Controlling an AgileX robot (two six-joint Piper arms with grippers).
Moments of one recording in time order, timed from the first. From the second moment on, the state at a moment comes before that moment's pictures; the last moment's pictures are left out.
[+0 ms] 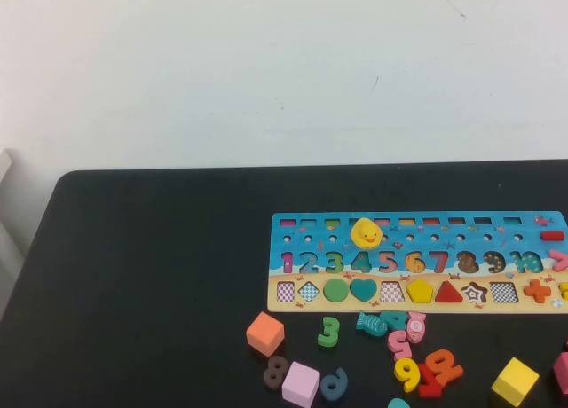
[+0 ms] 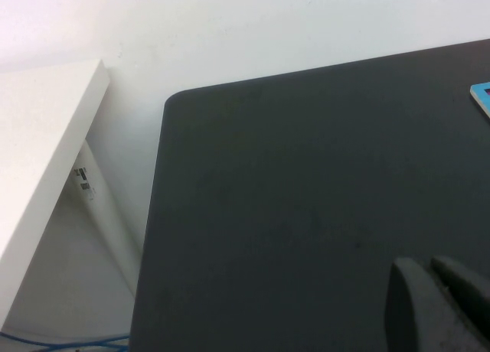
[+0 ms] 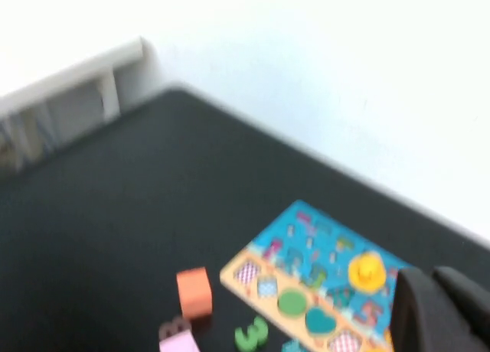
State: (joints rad) right arm 0.37 0.67 -0.71 0.52 0.55 -0.60; left arm -0.01 -0.01 0.02 -0.09 0.35 0.15
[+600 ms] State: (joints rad) right arm 0.37 0.29 -0.47 0.44 0.59 -0.61; left arm -0.01 -0.01 0.02 -0.09 0.35 0.15
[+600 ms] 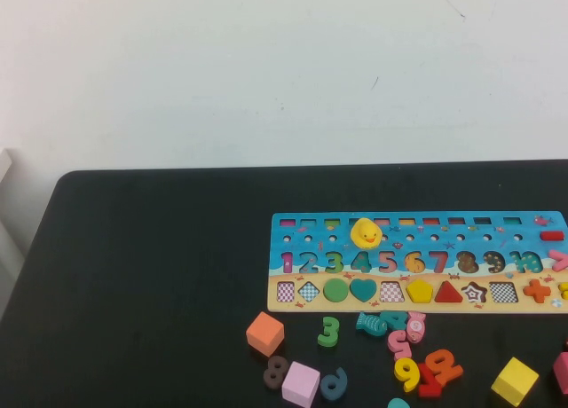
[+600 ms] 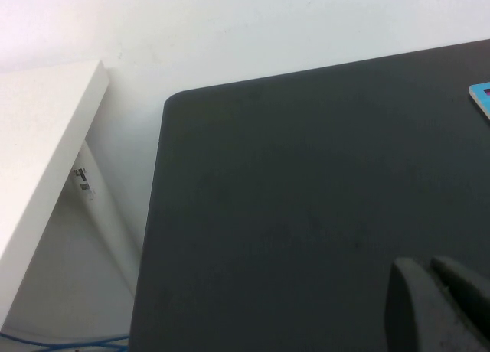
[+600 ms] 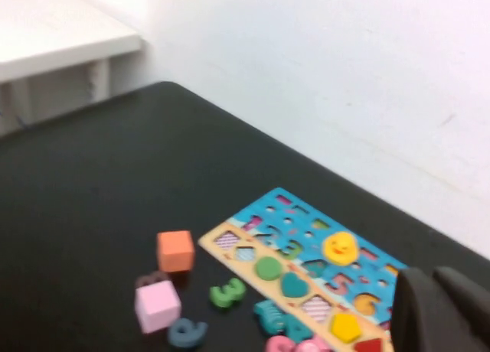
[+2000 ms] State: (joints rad) right arm -0.05 -0.01 0.03 -0.12 0.36 0.17; left arm -0.01 -0.01 0.02 -0.09 0.35 0.15
